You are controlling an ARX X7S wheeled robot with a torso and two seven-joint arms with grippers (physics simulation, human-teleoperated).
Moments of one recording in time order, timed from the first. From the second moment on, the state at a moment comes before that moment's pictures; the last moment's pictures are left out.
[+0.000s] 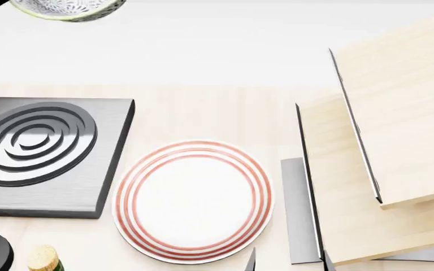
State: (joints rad) left arm -1.40 -0.22 -0.08 -0.50 -0.74 -0.93 -0.27; right arm 0.03 0.34 -0.47 -0.07 0.16 -0.20 0.53
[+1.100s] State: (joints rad) left arm -1.37 -0.18 0.24 -0.53 -0.67 -1.02 -0.15; right arm 0.04 0.33 -0.49 -0.04 0.17 -0.22 0.53
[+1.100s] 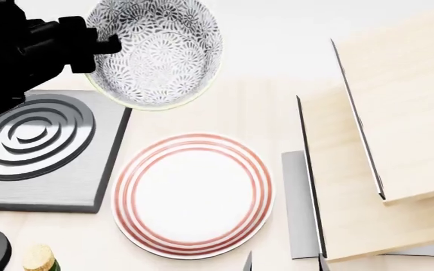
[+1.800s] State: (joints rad) left arm -1.31 -0.17 0.30 -0.52 -0.66 -0.94 -0.10; right arm 0.05 0.33 -0.50 -0.02 0.17 -0.22 0.53
